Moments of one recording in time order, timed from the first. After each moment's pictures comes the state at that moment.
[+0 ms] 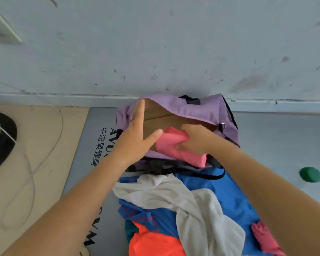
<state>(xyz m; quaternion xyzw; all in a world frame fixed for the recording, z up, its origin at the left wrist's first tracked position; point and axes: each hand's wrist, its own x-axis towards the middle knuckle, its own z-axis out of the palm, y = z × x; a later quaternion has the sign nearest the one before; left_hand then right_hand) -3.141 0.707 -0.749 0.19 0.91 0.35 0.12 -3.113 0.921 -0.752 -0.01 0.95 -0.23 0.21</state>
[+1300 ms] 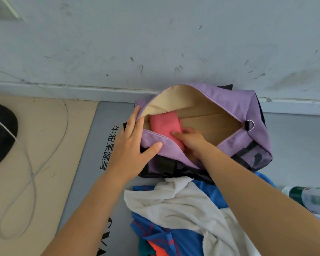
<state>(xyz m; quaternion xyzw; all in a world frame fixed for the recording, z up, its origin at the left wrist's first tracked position) -3.162 0.645 -0.805 0.19 0.93 0.31 0.02 -3.183 0.850 -0.870 0.31 0.67 -0.65 0.18</state>
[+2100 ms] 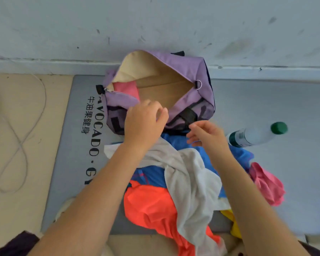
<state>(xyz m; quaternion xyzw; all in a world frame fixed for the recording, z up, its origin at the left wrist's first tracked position) -3.069 0.745 -0.734 0.19 0.94 0.28 0.00 -2.979 0.919 -0.763 0.33 0.67 -0.66 0.04</state>
